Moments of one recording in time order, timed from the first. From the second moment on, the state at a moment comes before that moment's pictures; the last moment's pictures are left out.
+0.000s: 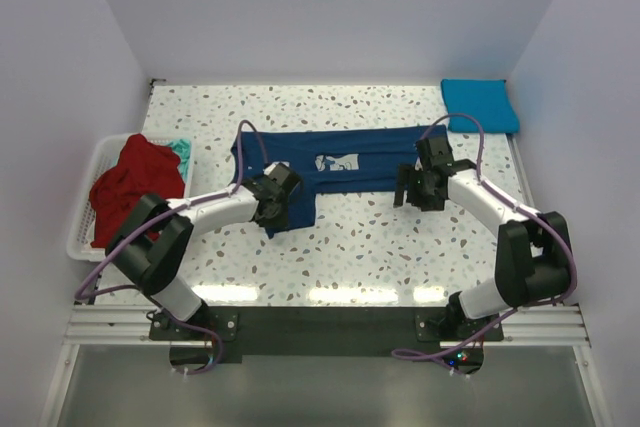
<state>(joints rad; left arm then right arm) -0.66 1.62 0.89 -0.47 -0.25 -0.61 0.24 1.48 0.93 -0.58 0.00 0.36</state>
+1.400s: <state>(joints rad) -0.36 2.14 1.72 -0.47 -0.35 -0.43 0.24 1.86 1.30 -0.49 -0.22 0.34</state>
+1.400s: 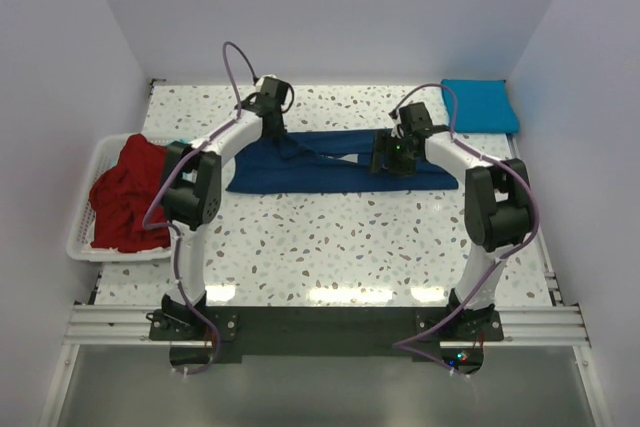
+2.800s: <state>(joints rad) -0.33 2.09 1.67 -0.51 -0.27 -0.44 0.23 1.87 1.32 -0.32 -0.27 0.50</state>
